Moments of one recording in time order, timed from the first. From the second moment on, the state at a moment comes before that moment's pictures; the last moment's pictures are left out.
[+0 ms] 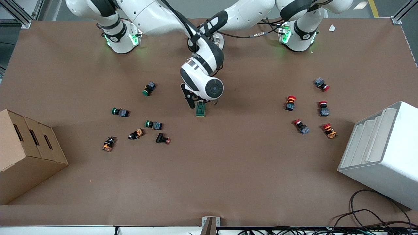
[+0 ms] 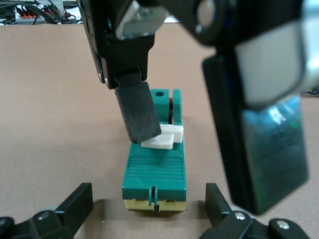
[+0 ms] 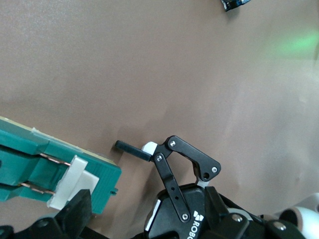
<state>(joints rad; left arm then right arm) -0.83 0.87 -0.50 -1.87 1.85 1.91 -2.53 0.83 0.75 0.01 -1.45 0.17 1.71 1.88</state>
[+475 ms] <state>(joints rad) -0.83 0.87 -0.50 -1.86 1.84 1.91 -2.49 0.75 0.72 -0.02 -1.43 0.13 1.67 1.67</state>
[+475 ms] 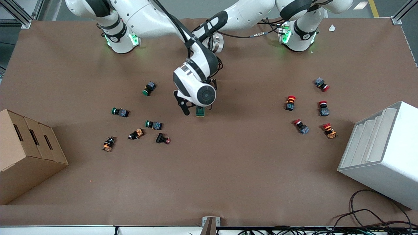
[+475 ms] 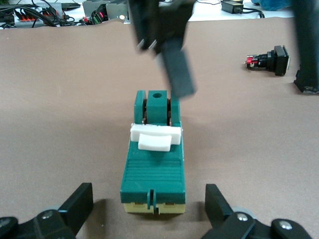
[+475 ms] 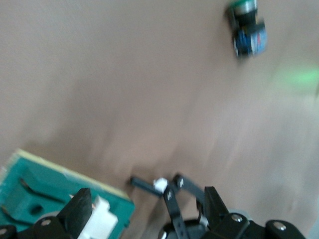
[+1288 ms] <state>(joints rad) -0.80 0.72 -0.52 -1.66 1.33 1.91 -2.18 0.41 0.53 -0.02 -1.42 -0.02 1.72 0.79</state>
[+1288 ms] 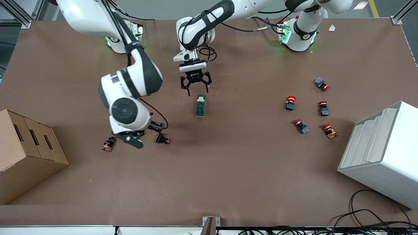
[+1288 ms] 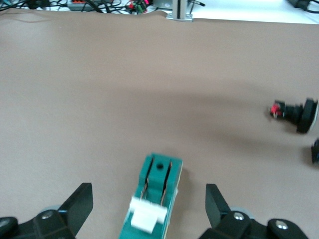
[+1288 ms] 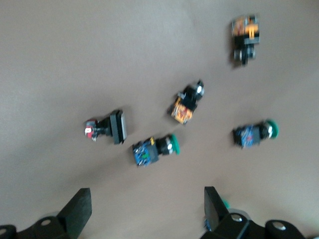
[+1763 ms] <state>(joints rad) -0.58 0.51 -0.52 -1.52 0.92 1.92 -1.65 0.21 0.42 -0.03 -1.40 -0.03 1.73 0.24</state>
